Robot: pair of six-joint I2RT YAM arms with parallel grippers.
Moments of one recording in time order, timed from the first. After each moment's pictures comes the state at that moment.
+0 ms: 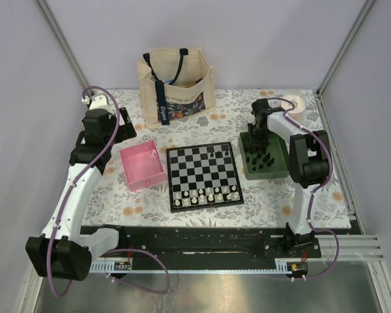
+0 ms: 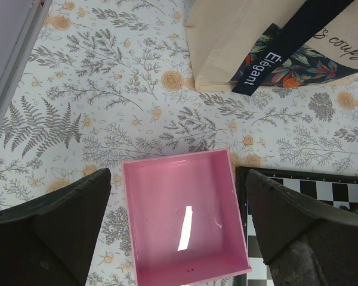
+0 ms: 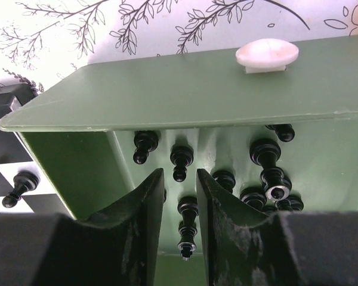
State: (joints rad) left arm -0.09 1.09 1.06 -0.45 -0.17 -0.28; right arm 0.22 2.04 1.52 -0.76 -0.02 0.26
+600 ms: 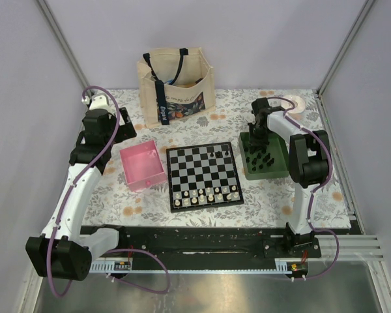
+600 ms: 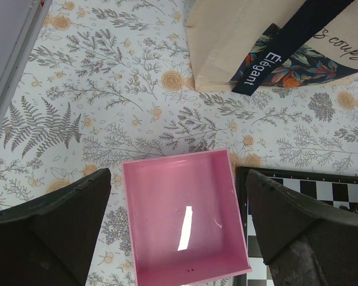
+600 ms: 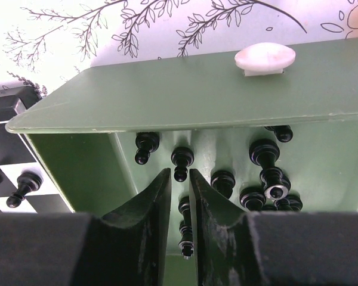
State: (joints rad) left arm -0.09 1.09 1.06 -0.45 -0.17 -0.28; right arm 0.22 2.05 1.54 -0.77 -0.02 0.27
